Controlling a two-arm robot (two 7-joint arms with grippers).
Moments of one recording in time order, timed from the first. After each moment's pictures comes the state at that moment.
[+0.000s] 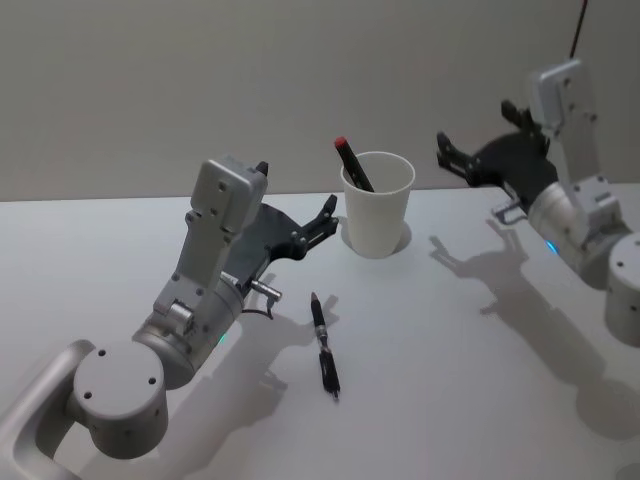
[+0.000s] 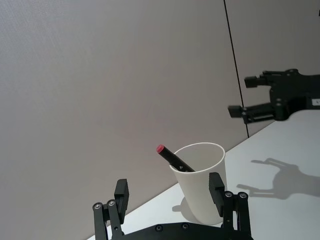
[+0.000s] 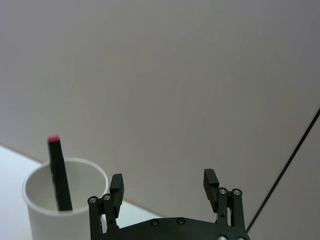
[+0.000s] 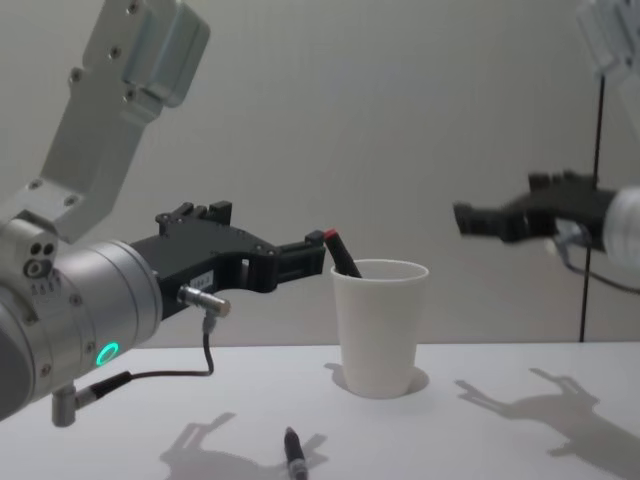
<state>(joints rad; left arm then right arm) -0.24 0.38 0.45 -1.63 -0.20 0.01 -0.01 0.41 0.08 -0.17 -1.35 -0.13 0.09 0.25</state>
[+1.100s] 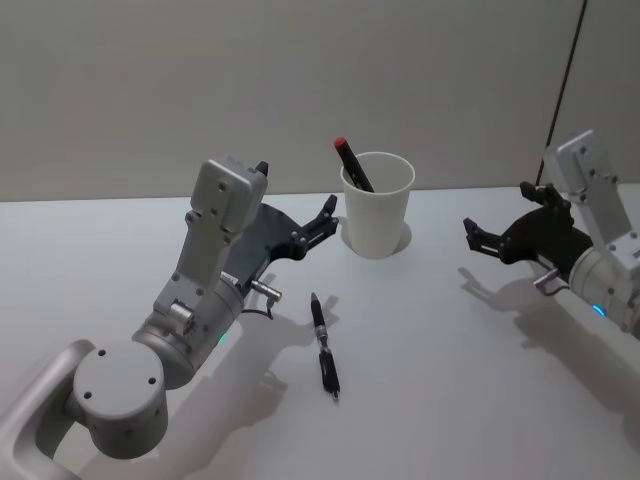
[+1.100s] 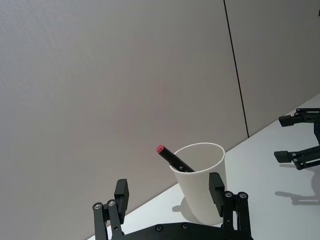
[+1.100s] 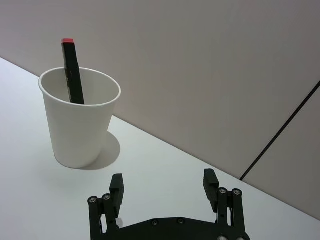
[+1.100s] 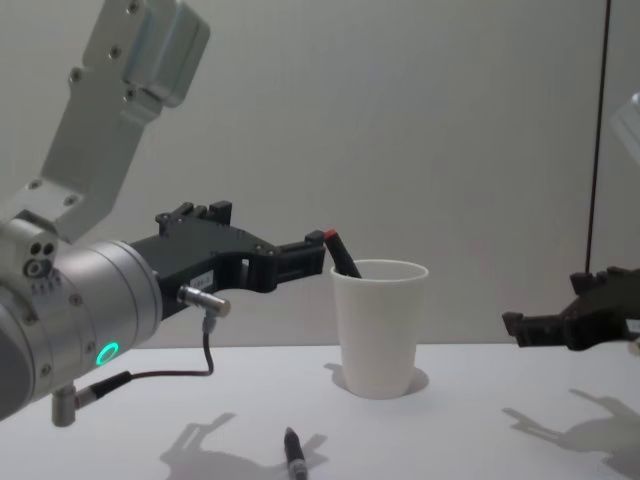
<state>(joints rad) -0.24 0.38 0.45 -1.63 -0.20 0.01 -0.01 0.29 0.17 -0.13 -1.43 -0.16 0.21 0.40</state>
